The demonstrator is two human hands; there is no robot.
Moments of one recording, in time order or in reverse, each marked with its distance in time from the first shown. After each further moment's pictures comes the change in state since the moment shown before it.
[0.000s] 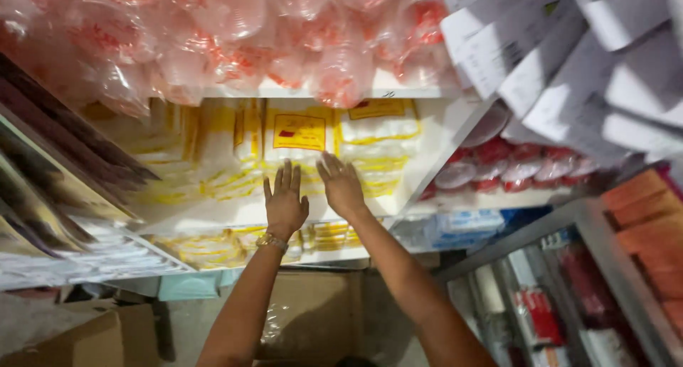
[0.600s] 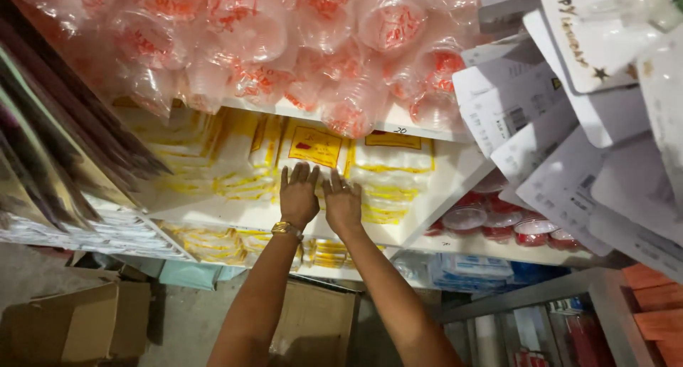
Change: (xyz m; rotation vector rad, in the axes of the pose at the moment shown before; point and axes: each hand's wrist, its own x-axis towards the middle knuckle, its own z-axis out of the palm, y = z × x) left_hand 0.053 0.018 0.003 0.109 0.066 -0.096; right_hand 0.021 -0.002 0.008 -0.054 -0.077 0.006
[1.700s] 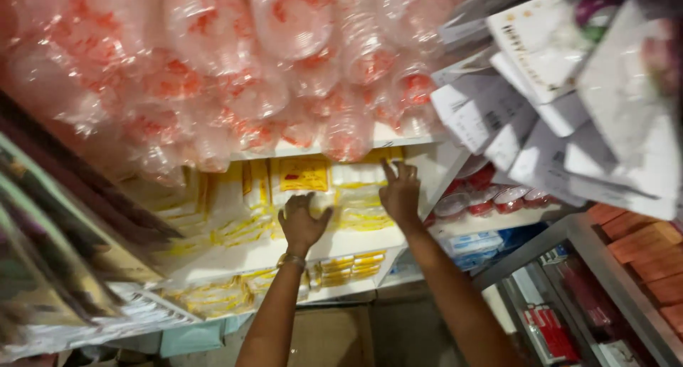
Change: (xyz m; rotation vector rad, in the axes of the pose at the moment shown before) left_hand 0.011 0.009 -0.048 -0.158 -0.108 -0.013; right_hand -0.018 0.095 -0.109 0.006 0.471 0.264
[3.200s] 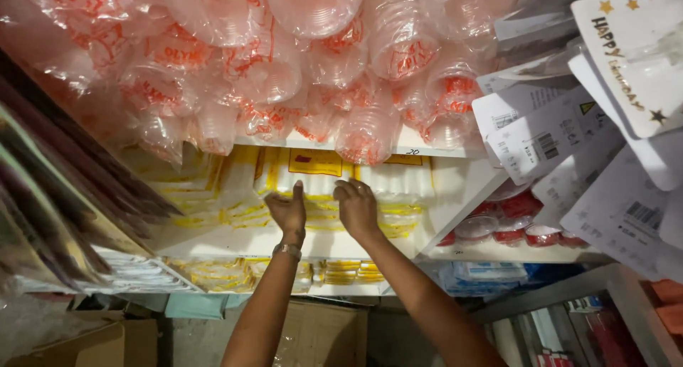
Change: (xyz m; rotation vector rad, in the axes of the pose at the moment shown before) left_hand 0.033 -0.055 0.074 -1.403 0.555 -0.831; right_hand -0.012 -0.085 0.084 0.320 -0.148 -0.246
